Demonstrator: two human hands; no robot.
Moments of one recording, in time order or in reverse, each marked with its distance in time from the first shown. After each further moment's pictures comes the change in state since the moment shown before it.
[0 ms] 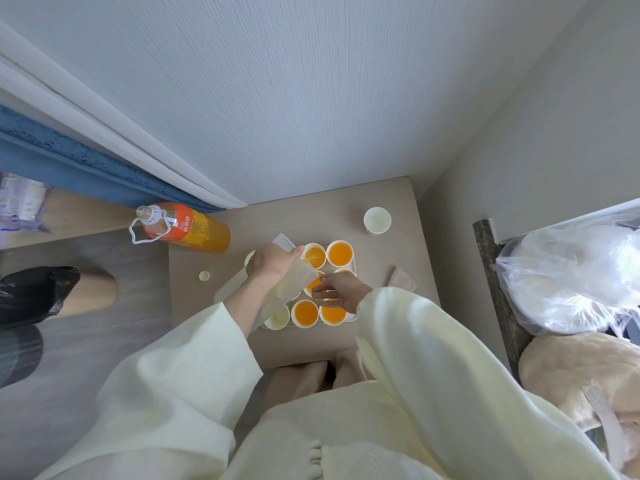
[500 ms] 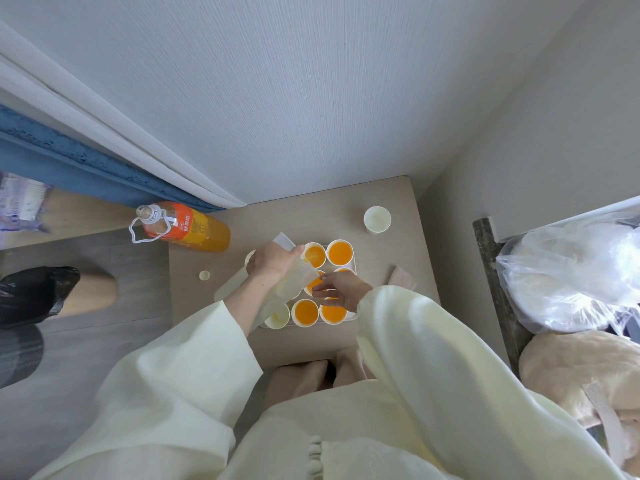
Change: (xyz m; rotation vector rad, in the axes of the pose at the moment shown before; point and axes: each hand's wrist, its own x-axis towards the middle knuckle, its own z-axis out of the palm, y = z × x) left_hand 0.000 0.000 0.001 0.025 -0.010 0.008; right_hand 0.001 0.000 -0.001 -0.006 0.006 -0.003
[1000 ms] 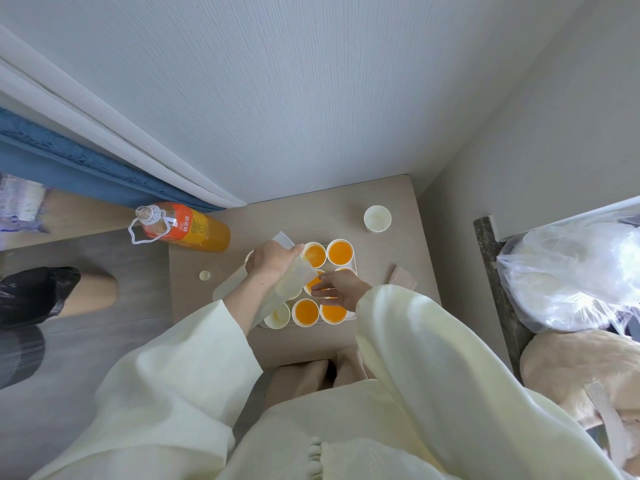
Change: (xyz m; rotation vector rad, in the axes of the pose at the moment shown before) left_hand 0.003 0.002 -0.003 0.008 -0.002 -0.013; right_hand -0.001 -0.002 0.003 0.000 -0.006 0.000
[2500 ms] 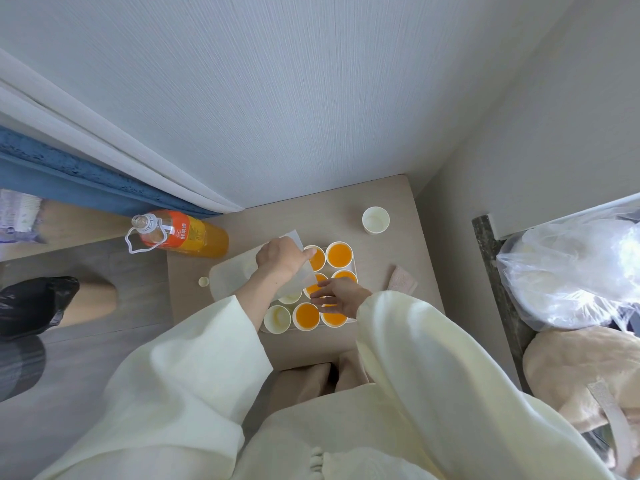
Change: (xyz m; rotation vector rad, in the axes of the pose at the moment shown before) left_hand 0.003 0.023 0.002 0.256 0.075 0.187; right_hand 0.009 0.007 -0.001 0.022 -0.008 0.058
